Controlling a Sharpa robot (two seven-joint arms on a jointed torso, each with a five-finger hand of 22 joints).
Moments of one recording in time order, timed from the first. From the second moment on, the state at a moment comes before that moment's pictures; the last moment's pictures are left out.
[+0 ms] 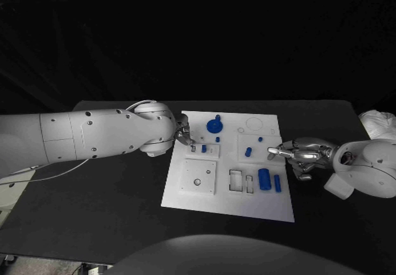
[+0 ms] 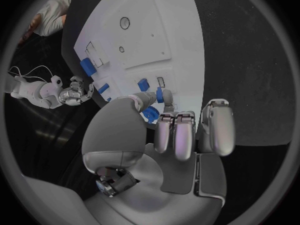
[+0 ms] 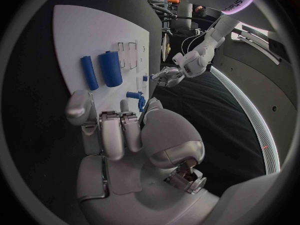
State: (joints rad) left arm 1.35 -0.75 -0.23 1.55 -1.12 -0.03 -0.70; left_hand 1.12 -0.10 0.60 0.25 0.29 0.82 0.06 0.51 1.06 1.46 -0.01 1.57 1.31 1.47 -0.06 1.57 1.31 0.04 1.47 0.06 1.39 1.31; right arm 1.27 -1.01 -0.23 1.58 -0.59 0.09 -0.12; right_hand 1.15 0.28 -0.30 0.28 0.37 0.46 0.14 0.65 0.49 1.46 0.06 1.52 1.45 1.46 0.00 1.46 1.31 0.10 1.27 0.11 1.09 1.31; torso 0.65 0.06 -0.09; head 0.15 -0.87
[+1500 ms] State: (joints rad) left arm 1.33 -0.71 -0.23 1.51 -1.10 0.00 -0.70; left_hand 1.12 -0.10 0.57 0.26 0.29 0.81 0.06 0.51 1.06 1.46 -0.01 1.57 1.31 1.47 -0.06 1.57 1.31 0.04 1.47 0.06 1.39 1.31; right arm 1.27 -1.03 -0.23 1.60 -0.54 -0.04 0.08; right_hand 1.15 0.28 -0.30 0.28 0.38 0.49 0.12 0.69 0.51 1.46 0.05 1.55 1.45 1.46 -0.01 1.51 1.31 0.10 1.35 0.10 1.19 1.31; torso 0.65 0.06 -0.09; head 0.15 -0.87
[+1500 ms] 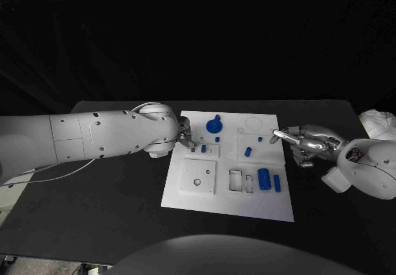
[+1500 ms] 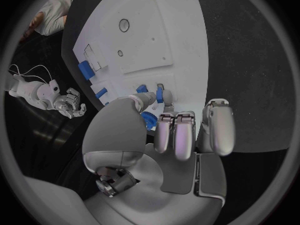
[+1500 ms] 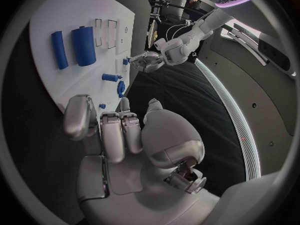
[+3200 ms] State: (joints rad) left arm 1.32 -0.71 -0.23 1.50 -1.11 0.02 -0.70; left_hand 1.02 -0.06 0.35 0.29 0.15 0.79 0.08 0.47 1.00 1.47 0.00 1.57 1.31 1.47 -0.05 1.57 1.31 0.04 1.47 0.06 1.38 1.31; right arm 1.27 -1.03 -0.23 1.59 -0.54 -0.02 0.05; right_hand 1.15 0.28 -0.29 0.28 0.38 0.49 0.13 0.69 0.51 1.46 0.05 1.55 1.45 1.46 -0.01 1.50 1.31 0.10 1.34 0.10 1.17 1.31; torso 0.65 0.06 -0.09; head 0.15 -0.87
